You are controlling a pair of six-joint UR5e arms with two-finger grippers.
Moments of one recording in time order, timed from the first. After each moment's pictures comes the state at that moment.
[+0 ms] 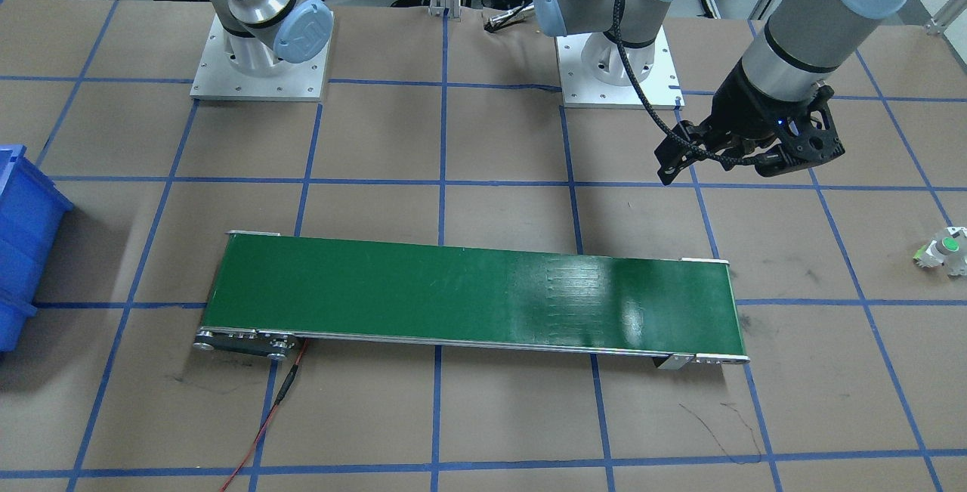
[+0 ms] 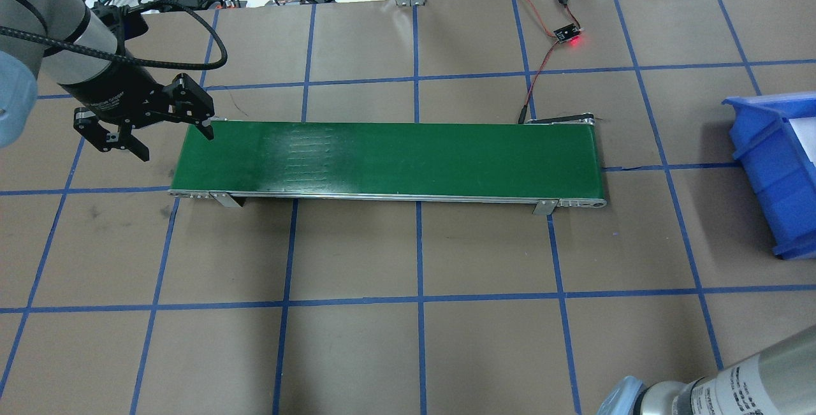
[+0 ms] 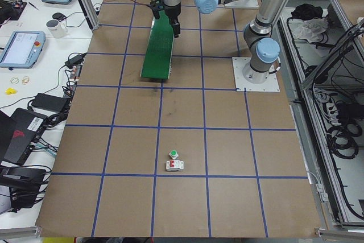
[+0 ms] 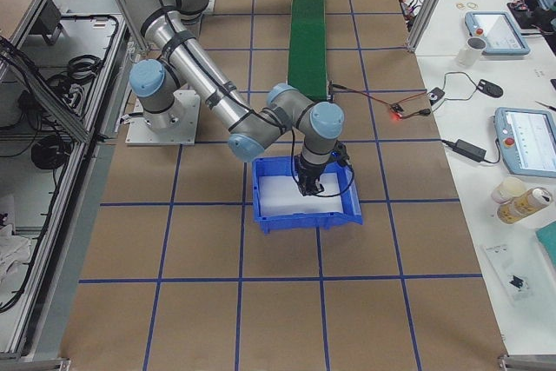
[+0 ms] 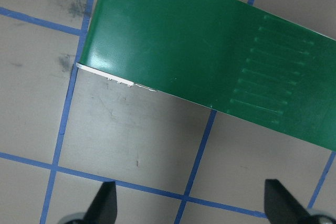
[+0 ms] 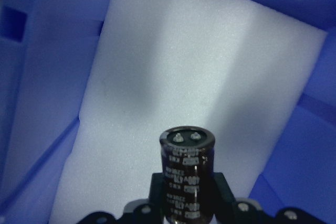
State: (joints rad) left arm -1.38 -1.53 -1.73 -1.49 1.52 -0.10; right arm 0.81 -1.19 1.68 -2.08 -1.71 -1.17
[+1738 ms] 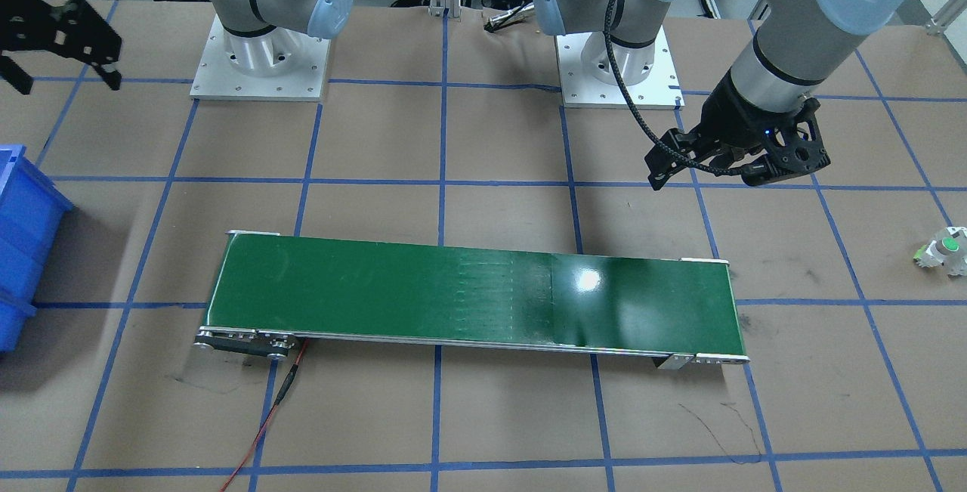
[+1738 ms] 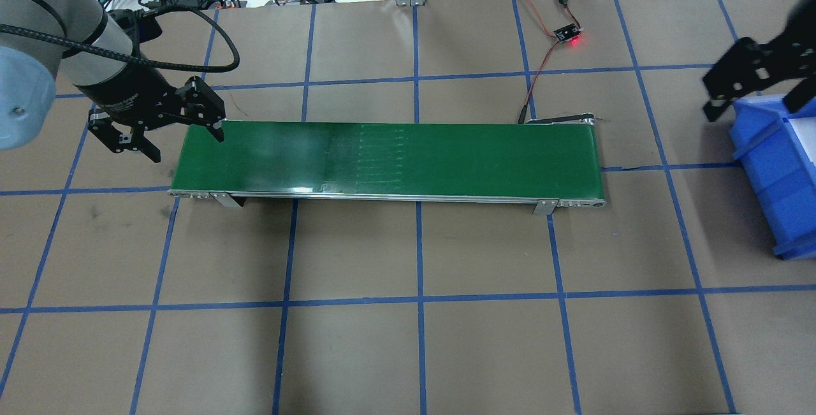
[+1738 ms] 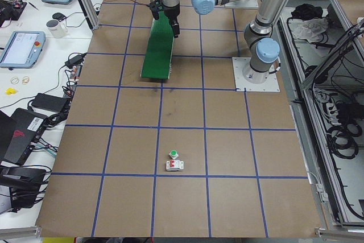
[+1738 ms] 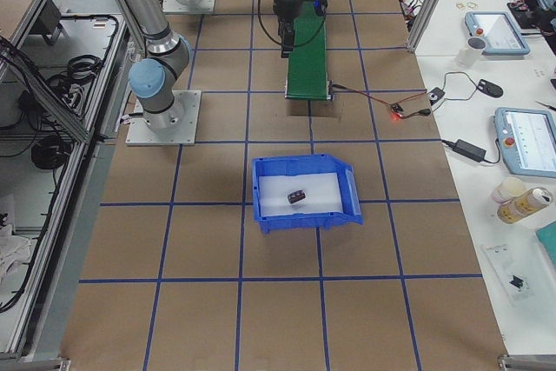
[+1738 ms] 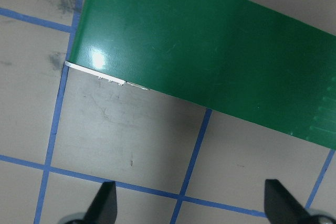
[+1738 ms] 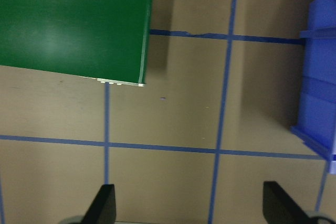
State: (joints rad) left arm -1.40 -1.55 -1.73 -1.48 1.52 -0.11; right arm 1.26 -1.68 1.57 -1.39 -1.59 -0.39
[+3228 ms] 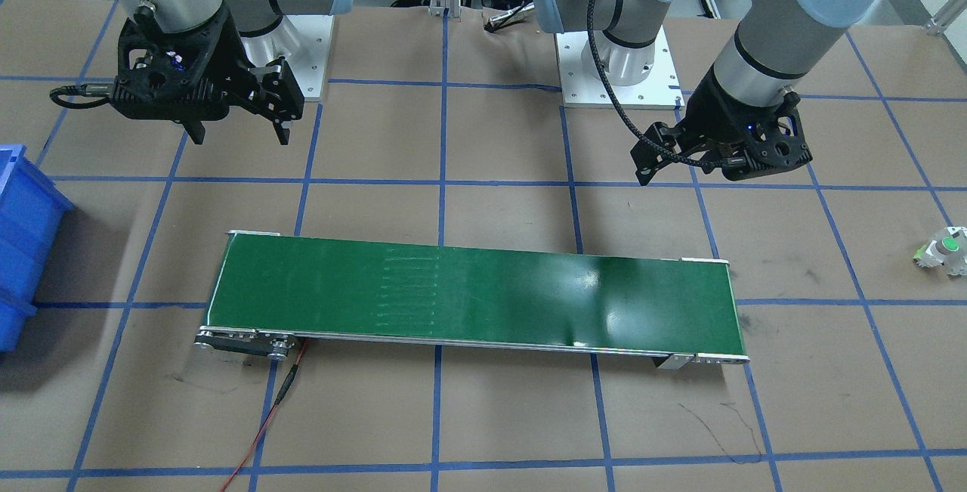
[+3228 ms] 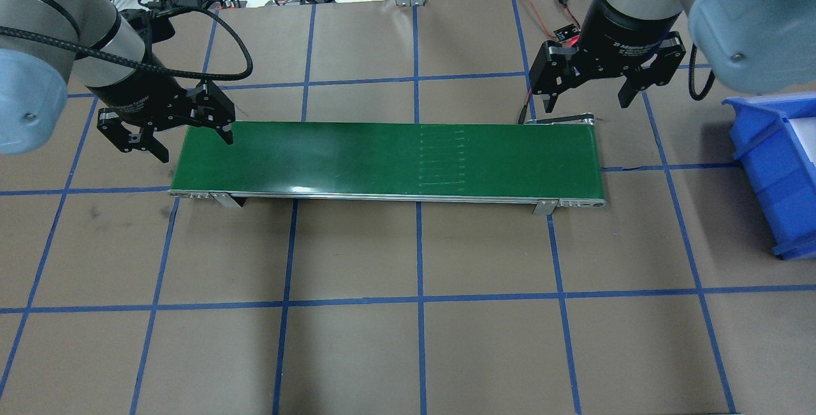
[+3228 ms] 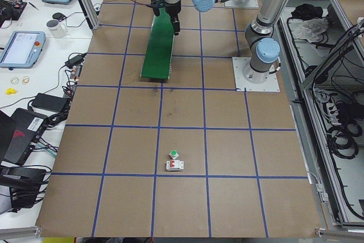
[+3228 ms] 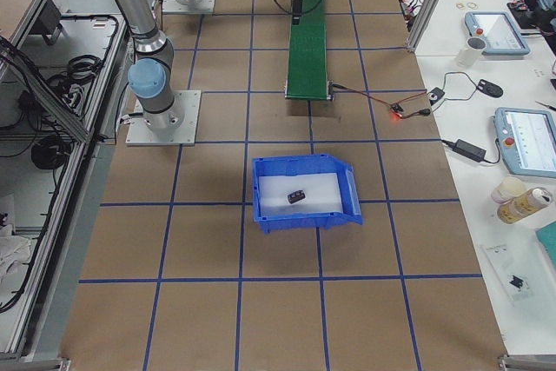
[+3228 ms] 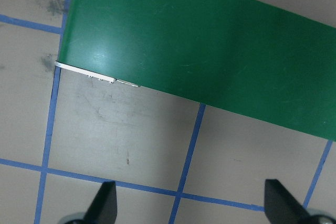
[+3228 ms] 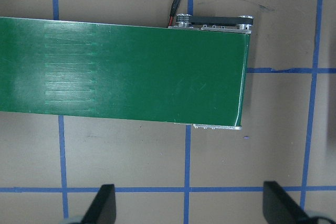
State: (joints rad) left arm -1.43 -1.55 -1.74 -1.48 1.52 -0.10; right arm 1.63 -1.58 1.57 -1.58 -1.58 0.04
